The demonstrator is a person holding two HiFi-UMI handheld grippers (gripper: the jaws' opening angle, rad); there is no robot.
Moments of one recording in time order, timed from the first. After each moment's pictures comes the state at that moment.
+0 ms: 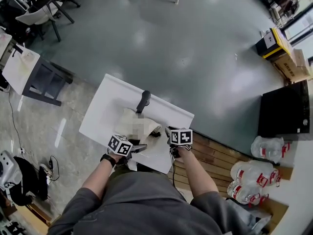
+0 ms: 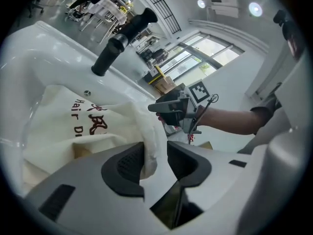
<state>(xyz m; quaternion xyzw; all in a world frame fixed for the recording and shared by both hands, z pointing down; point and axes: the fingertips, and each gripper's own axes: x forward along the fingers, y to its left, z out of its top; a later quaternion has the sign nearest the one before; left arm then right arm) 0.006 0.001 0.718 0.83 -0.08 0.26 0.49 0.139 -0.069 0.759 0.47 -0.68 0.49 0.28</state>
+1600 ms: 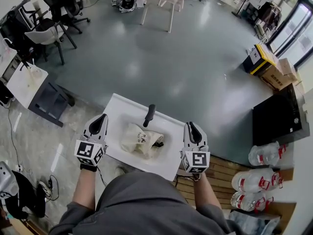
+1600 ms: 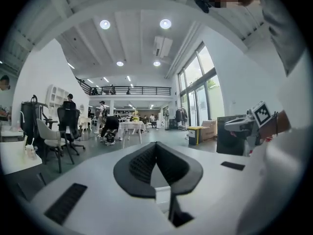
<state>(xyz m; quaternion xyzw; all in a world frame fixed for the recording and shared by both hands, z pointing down) -0.185 -0.141 0.414 0.88 -0.46 0.05 0.02 0.143 -0.076 0.423 0.66 -0.75 0.00 0.10</state>
